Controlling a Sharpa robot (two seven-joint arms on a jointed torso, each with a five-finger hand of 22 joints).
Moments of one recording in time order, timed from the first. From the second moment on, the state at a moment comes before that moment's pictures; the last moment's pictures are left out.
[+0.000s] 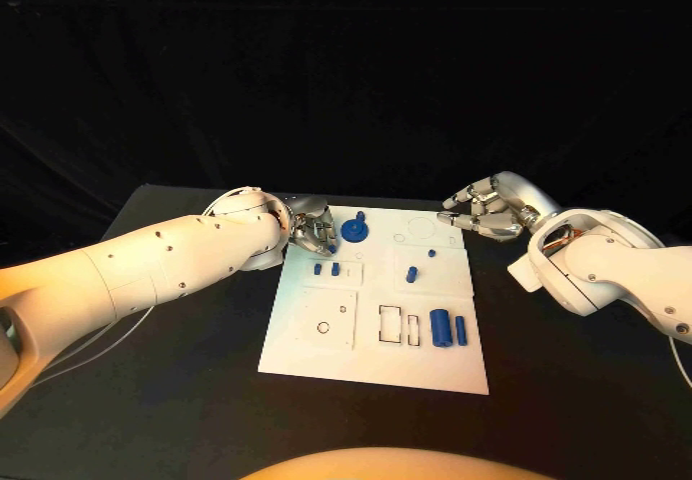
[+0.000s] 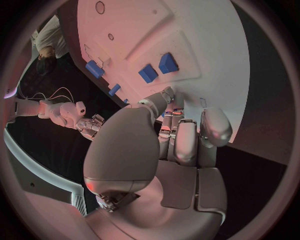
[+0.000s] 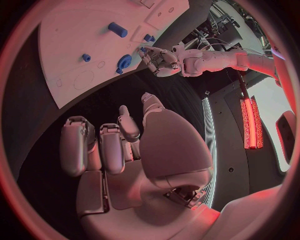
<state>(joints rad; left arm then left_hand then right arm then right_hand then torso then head) 1.20 -0.59 0.01 1.16 -1.35 0.00 -0.12 1.40 -0.17 0.49 0.01 0.05 1.11 0.11 0.08 0.17 1.23 0.04 0.24 0.18 1.46 -0.03 1.33 1.09 0.12 1.35 0.07 1.26 1.08 1.28 -0.94 -0.11 1.62 -0.97 -0.51 -0.07 1.34 -0.07 -0.03 0.28 0.42 0.93 0.15 0.20 0.10 1.21 0.07 1.28 1.18 1.47 0.00 1.43 1.31 0.05 1.44 0.10 1.34 1.31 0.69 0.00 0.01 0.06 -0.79</state>
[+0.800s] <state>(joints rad) 1.20 -0.60 0.01 1.16 -1.35 0.00 -0.12 1.40 -0.17 0.49 0.01 0.05 1.12 0.11 0.07 0.17 1.24 0.04 0.24 0.19 1.46 -0.03 1.33 1.09 0.12 1.36 0.06 1.26 1.09 1.28 -0.94 -0.11 1.62 -0.97 -0.51 -0.07 1.34 -0.07 -0.03 0.28 0.42 0.93 0.15 0.20 0.10 1.21 0.07 1.28 1.18 1.47 0.00 1.43 1.31 0.05 1.44 0.10 1.34 1.31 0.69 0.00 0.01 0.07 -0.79</state>
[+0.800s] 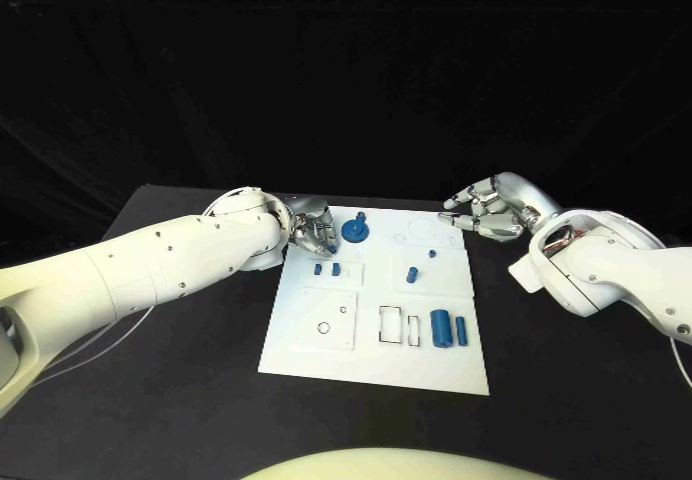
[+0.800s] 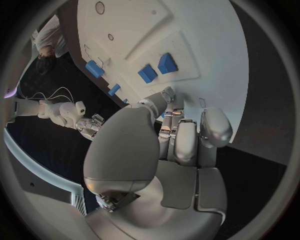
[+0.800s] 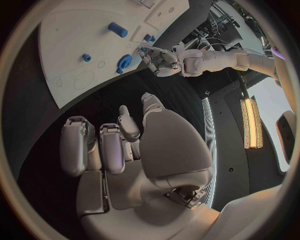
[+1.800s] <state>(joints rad) 1.20 -0.70 0.02 1.19 -1.30 -0.03 -0.12 1.39 -0.19 0.49 0.00 0.05 1.07 0.13 0.08 0.13 1.24 0.05 0.24 0.20 1.45 -0.02 1.32 1.06 0.12 1.34 0.07 1.24 1.05 1.28 -0.94 -0.11 1.58 -0.99 -0.50 -0.08 1.47 -0.07 0.00 0.25 0.34 0.93 0.15 0.23 0.09 0.92 0.07 0.72 0.62 1.45 -0.01 1.16 1.06 0.10 1.30 0.09 1.00 1.26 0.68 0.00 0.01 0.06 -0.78</state>
